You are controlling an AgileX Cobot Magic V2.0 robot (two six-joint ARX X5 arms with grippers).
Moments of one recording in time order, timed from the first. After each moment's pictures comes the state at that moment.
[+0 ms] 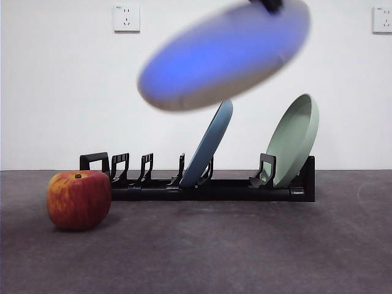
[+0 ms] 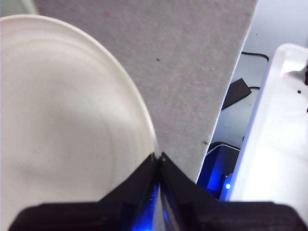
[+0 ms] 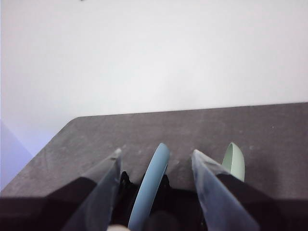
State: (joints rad) left arm -1.09 1.58 1.53 -0.88 -0.04 0.07; right arm 0.13 0.99 1.21 -0.38 -0.31 0.22
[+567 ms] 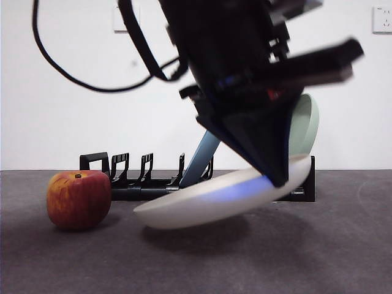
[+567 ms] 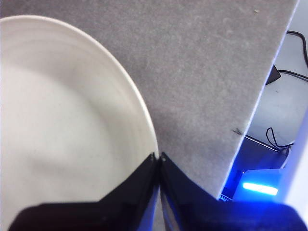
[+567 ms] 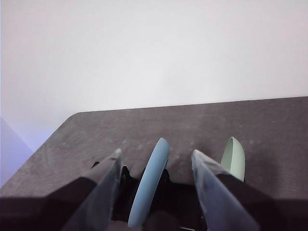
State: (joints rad) left arm -1.12 1.69 1.16 -0.46 -0.12 0.00; right arm 0.13 0.99 1.21 -0.41 -0.31 0.22
